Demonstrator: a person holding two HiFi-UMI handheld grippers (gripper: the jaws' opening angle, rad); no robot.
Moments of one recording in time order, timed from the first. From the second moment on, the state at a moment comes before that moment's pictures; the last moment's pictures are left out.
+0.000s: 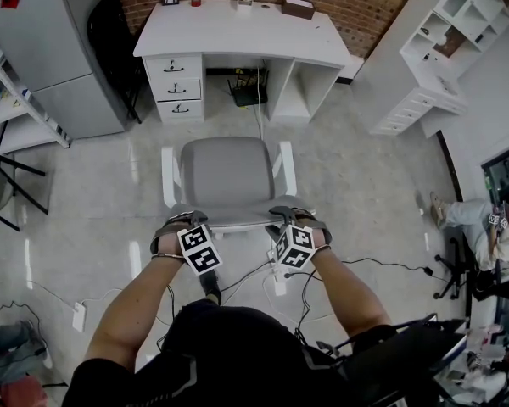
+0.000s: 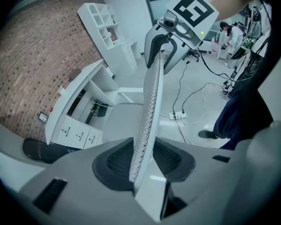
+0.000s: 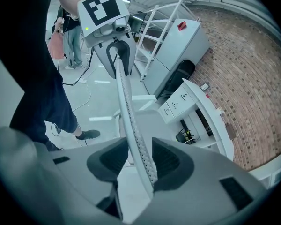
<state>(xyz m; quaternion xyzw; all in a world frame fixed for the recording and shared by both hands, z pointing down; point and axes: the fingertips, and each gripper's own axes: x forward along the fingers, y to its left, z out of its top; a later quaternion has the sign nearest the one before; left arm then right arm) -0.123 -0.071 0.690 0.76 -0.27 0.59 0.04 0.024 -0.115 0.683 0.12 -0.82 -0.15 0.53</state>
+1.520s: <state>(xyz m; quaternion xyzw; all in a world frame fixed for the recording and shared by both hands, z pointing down) -0.197 -0.142 0.705 0.75 -0.24 0.62 -0.01 -0.045 -0.180 0.691 0.13 -0.80 -0.06 0.59</state>
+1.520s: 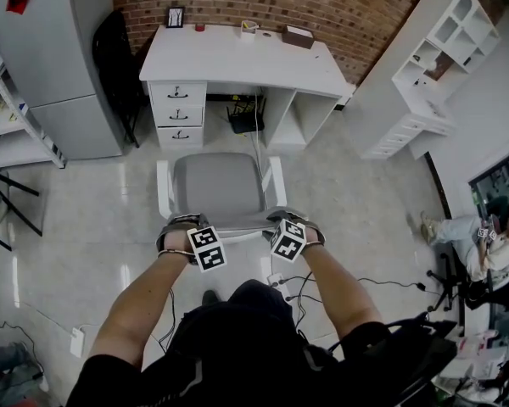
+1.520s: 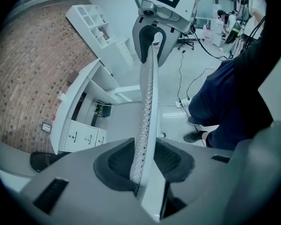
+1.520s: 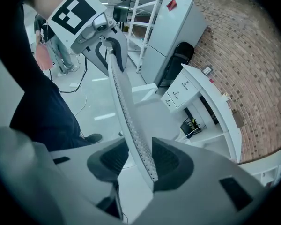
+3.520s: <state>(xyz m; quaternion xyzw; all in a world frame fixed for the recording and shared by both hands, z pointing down) -0.138 -0.343 0.721 0.75 -0.18 0.64 -0.03 0.012 -0.390 0.694 0.14 -0.80 -0.06 0.58</state>
